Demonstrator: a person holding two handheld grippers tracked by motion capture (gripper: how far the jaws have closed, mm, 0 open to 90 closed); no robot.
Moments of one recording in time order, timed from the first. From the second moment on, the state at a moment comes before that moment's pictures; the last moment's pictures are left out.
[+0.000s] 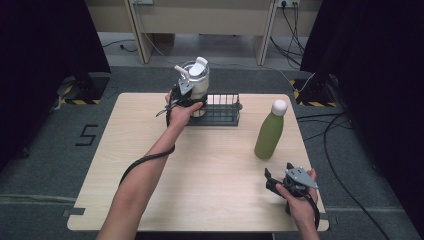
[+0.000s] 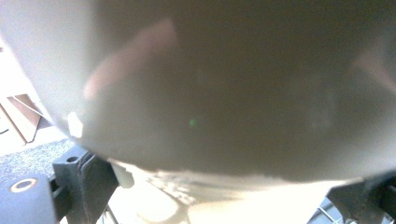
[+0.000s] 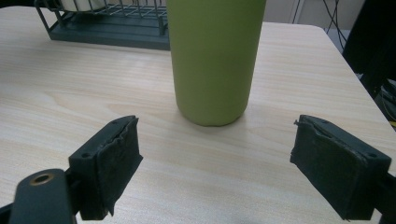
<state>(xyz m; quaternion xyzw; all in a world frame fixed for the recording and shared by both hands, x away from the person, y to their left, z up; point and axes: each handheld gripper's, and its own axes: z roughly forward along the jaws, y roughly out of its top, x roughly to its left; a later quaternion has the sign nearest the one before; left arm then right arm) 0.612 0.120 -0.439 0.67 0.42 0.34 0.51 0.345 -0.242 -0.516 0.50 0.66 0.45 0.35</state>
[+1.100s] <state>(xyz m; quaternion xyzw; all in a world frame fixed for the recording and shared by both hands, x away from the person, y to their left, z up) 0.598 0.128 -0.427 0.68 0.41 0.35 0.51 0.345 -0.239 -0.517 0.50 0.66 0.44 0.34</state>
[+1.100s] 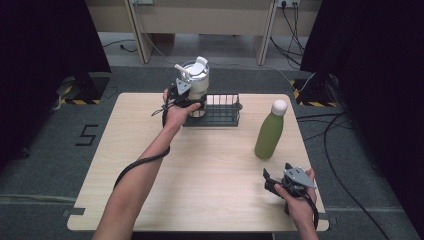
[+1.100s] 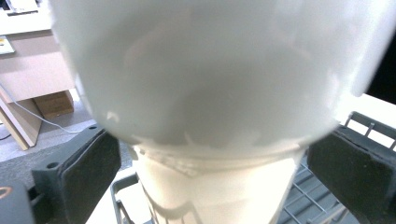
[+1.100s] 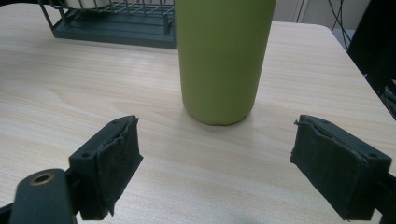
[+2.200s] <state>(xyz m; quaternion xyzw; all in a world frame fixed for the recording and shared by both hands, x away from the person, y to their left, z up) 0.546 0.153 -0.422 0.69 0.39 0.33 0.51 0.343 -0.245 -0.511 0.51 0.65 0.45 0.35</state>
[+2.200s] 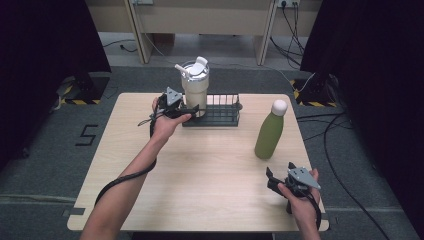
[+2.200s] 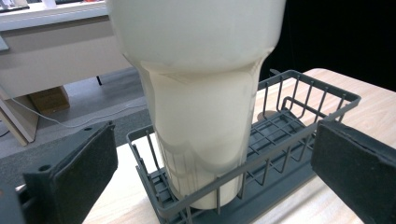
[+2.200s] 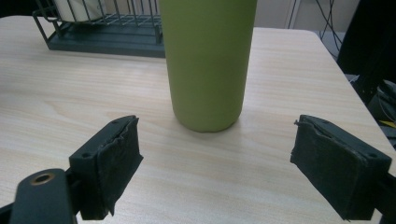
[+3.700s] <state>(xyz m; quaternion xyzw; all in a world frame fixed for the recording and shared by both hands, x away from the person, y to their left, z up) 0.475 0.210 -0.452 0.69 0.40 0.34 0.49 0.367 -0.237 -0.472 0.47 0.64 0.46 0.40</state>
